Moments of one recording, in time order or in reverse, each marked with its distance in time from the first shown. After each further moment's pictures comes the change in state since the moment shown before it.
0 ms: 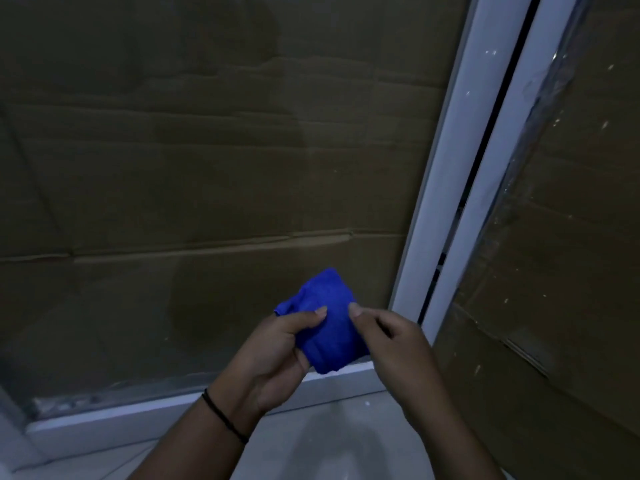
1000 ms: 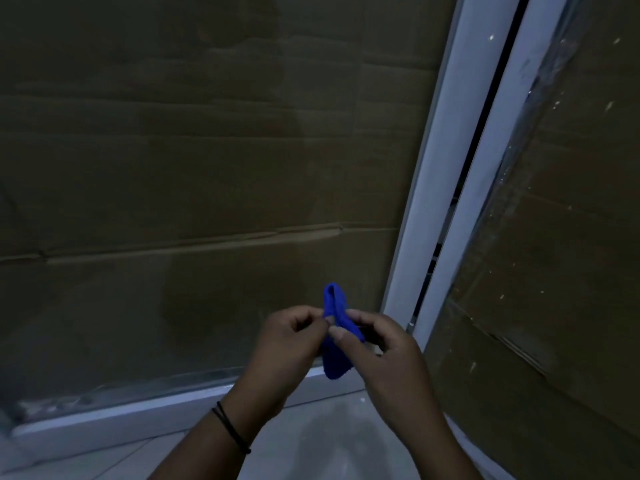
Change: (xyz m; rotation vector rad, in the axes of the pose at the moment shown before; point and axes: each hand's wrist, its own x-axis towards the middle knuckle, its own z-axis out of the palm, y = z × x) left_hand 0.018 -0.026 0.008 0.798 0.191 0.292; right_hand -0.002 0.017 -0.007 0.054 -0.007 -0.066
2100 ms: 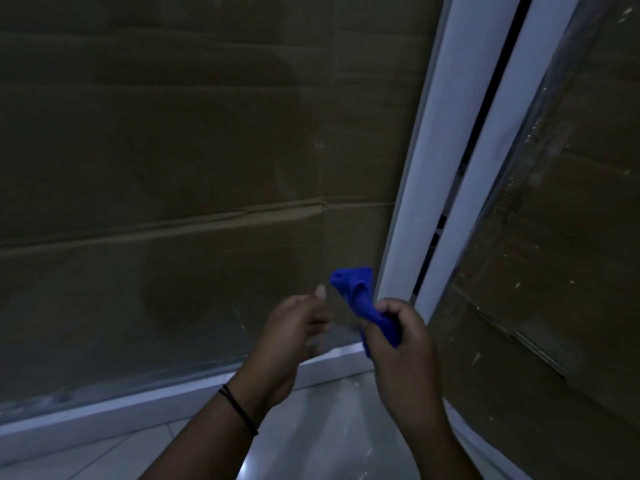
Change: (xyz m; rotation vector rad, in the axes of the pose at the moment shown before) left_hand 0.069 -0.052 0.034 -0.231 0.032 -0.348; right_hand 0.046 0.065 -0.022 -0.101 0.217 -0.013
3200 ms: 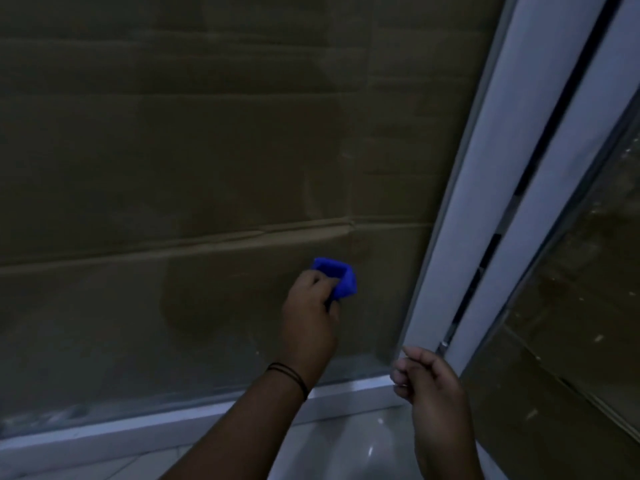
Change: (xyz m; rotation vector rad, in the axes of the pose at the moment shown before) left_hand 0.083 0.009 -0.002 0.943 0.446 0.896; right_hand 0.039 0.067 0.024 0.447 0.118 0.497
